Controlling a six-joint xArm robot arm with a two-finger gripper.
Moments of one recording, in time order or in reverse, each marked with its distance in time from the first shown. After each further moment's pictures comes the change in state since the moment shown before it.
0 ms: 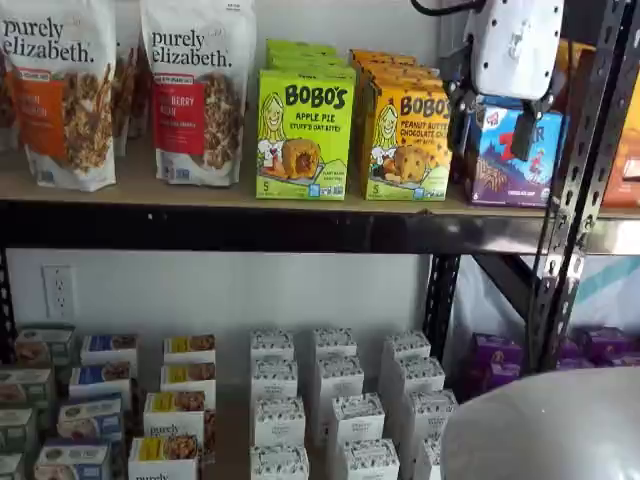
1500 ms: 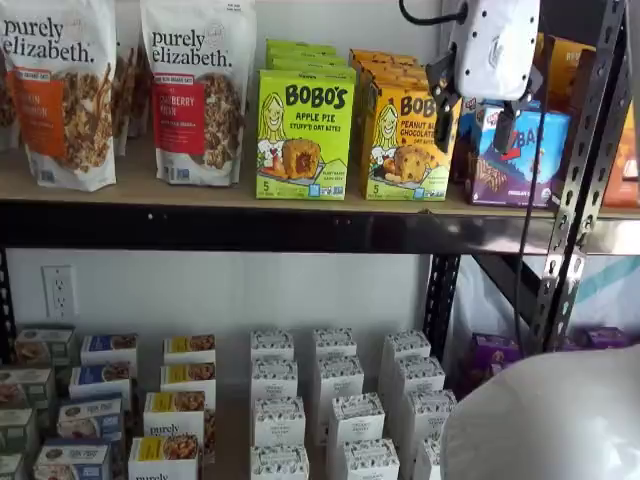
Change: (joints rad) arm -0.019 0.102 0.004 -0.033 -0.173 -0.028
